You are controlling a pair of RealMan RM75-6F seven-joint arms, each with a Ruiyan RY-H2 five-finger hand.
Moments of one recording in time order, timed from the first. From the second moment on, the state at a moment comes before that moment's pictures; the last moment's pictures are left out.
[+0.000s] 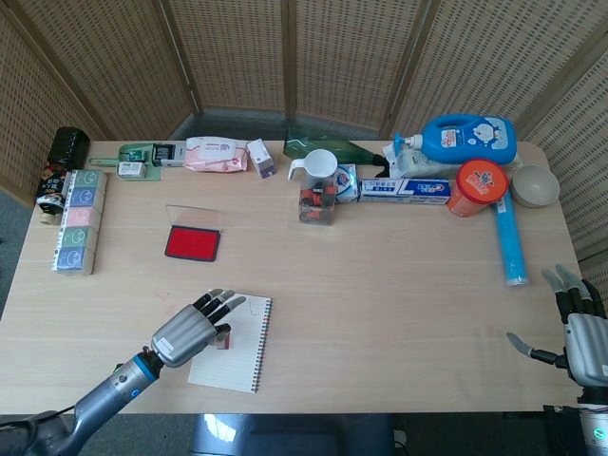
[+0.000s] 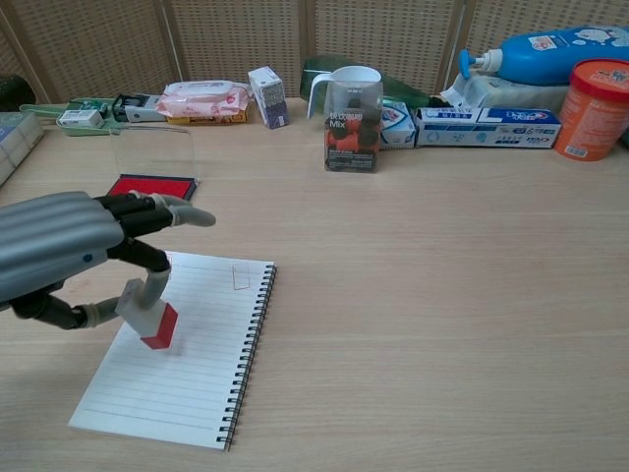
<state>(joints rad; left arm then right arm) -0.56 -1.44 0.20 -1.50 1.74 1.22 0.19 0.05 -1.07 0.10 -1.68 -1.44 1.48 0.09</state>
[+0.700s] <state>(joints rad) -0.52 -1.47 0.25 -1.56 1.87 1.19 0.31 0.05 -1.07 0.10 -1.68 -1.44 1.49 0.08</state>
